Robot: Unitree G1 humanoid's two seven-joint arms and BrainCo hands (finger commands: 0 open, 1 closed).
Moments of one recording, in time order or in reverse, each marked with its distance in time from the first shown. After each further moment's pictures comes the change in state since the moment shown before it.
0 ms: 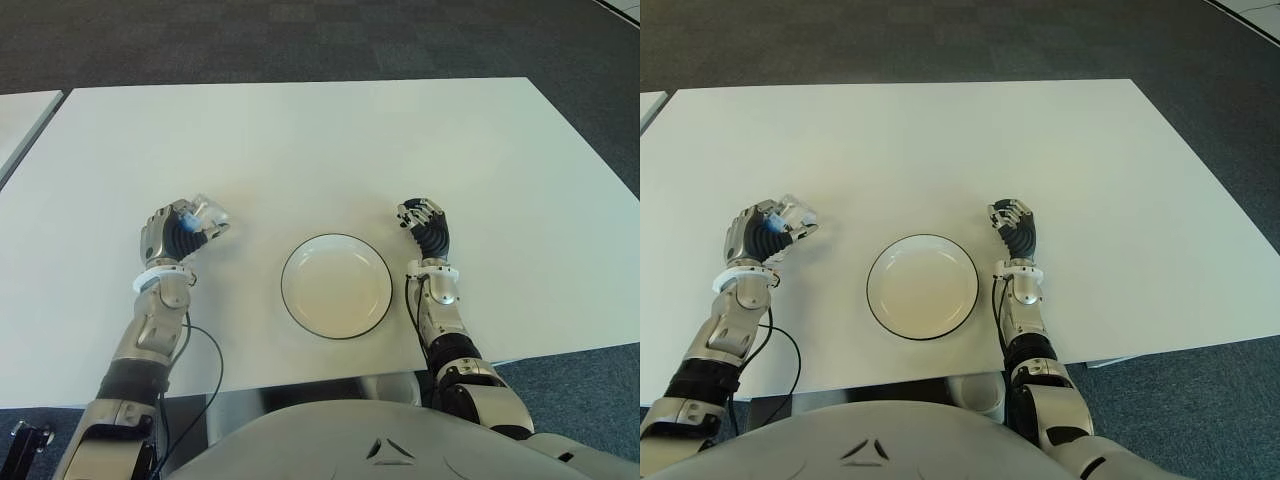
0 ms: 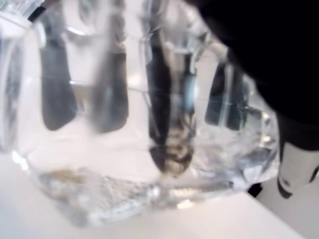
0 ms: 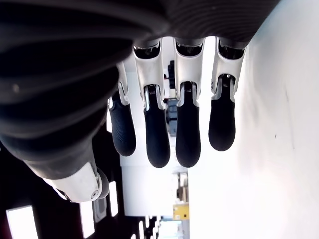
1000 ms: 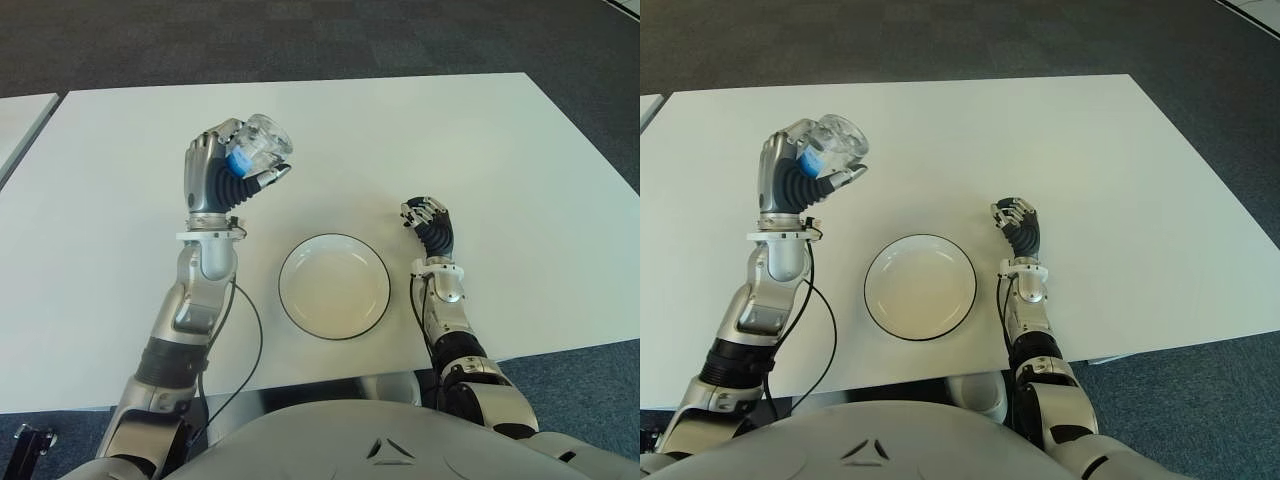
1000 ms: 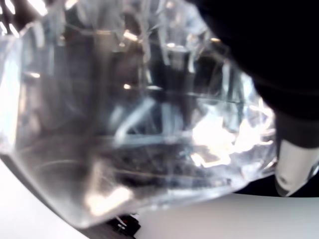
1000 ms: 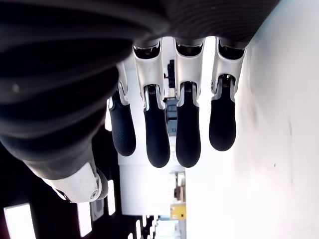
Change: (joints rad) left arm -0.097 -0.150 -0.162 -0.307 0.191 -0.132 0.031; right arm -0.006 -0.023 -0.004 -0.003 -0.001 0.012 0.017
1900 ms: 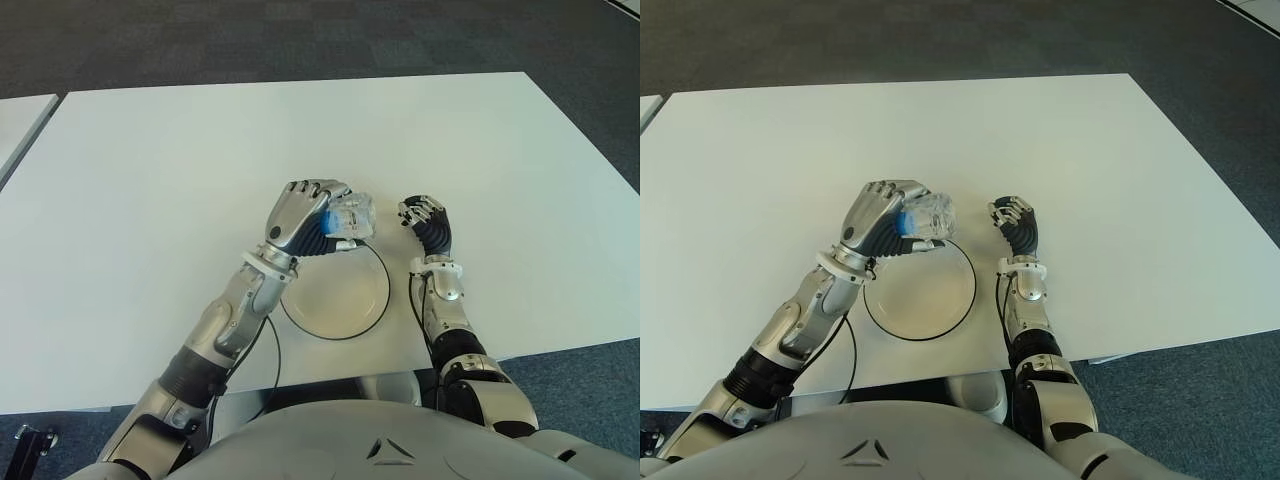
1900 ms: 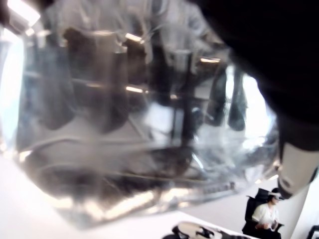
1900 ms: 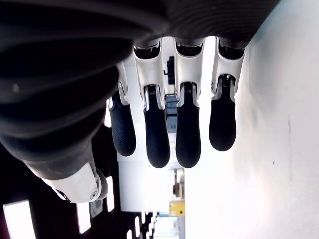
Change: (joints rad) left arm 0.003 0.048 -0.244 0.107 0.184 -0.171 -0.114; right arm -0.013 -0.001 0.002 0.010 -0.002 0.002 0.011
